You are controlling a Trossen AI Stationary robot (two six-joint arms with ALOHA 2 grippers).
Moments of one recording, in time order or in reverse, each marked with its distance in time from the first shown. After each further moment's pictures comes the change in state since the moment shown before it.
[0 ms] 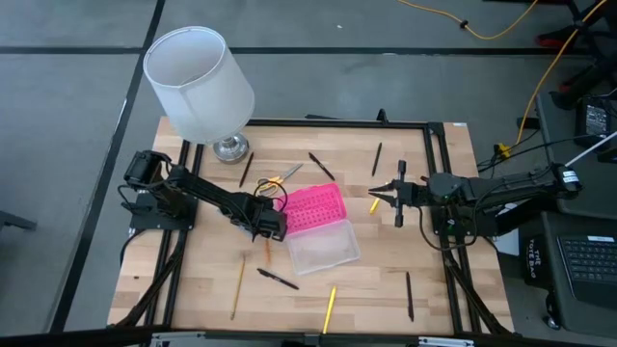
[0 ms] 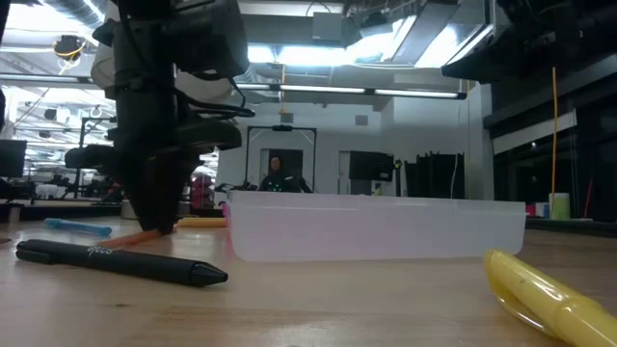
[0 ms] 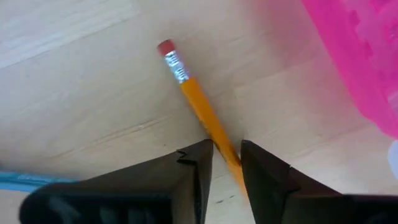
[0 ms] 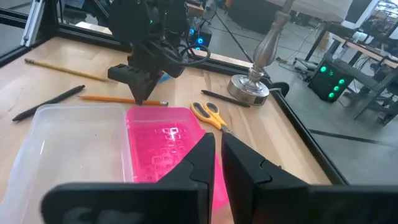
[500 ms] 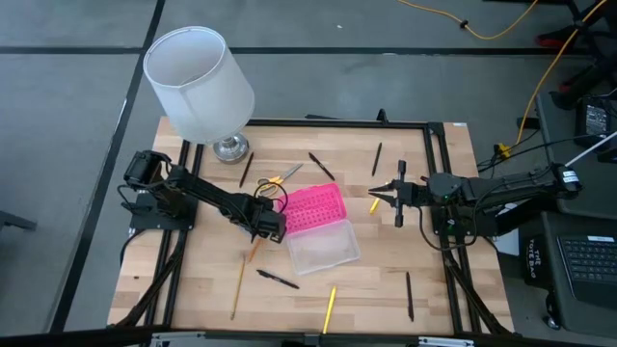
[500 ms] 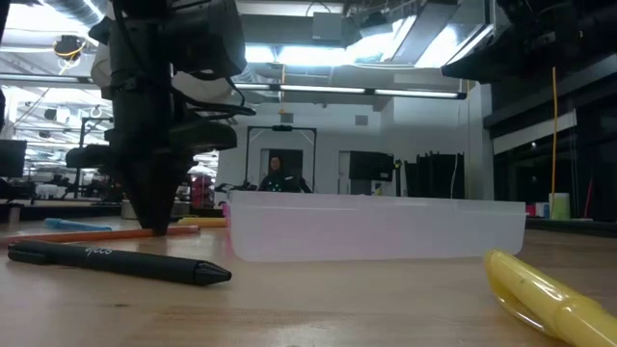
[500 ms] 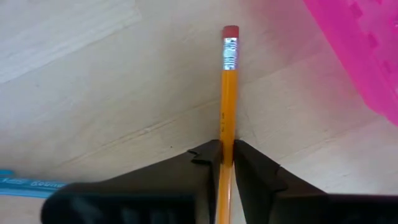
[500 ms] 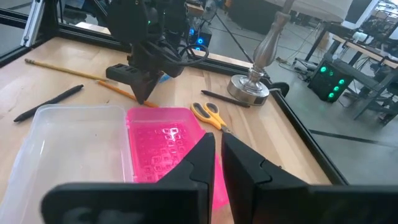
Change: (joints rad) left arm -0.001 0.000 -0.003 -0.003 -0.034 0.044; right arm 0.000 0.000 0.000 0.001 0.000 0.000
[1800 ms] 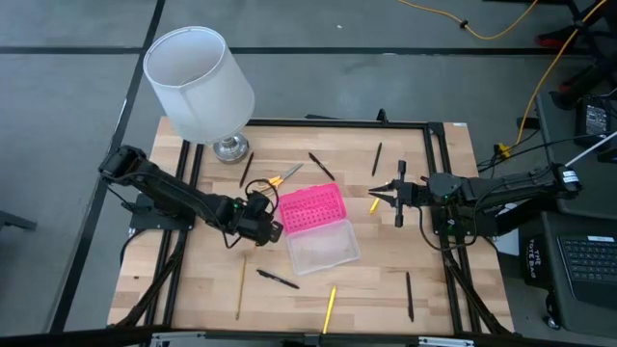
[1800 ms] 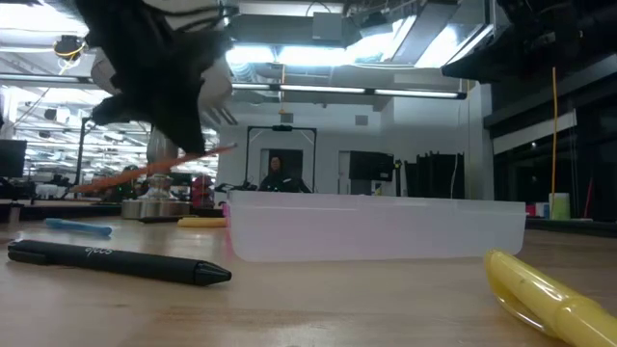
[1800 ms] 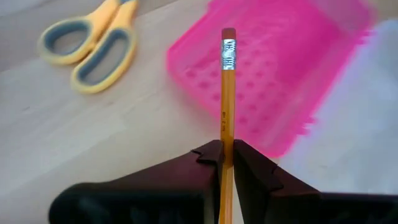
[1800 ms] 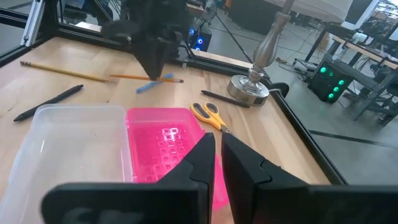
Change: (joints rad) left arm -0.141 -0.246 -0.002 0.055 -0.407 0.101; right arm 0.000 0.000 0.000 0.001 0.000 -0.004
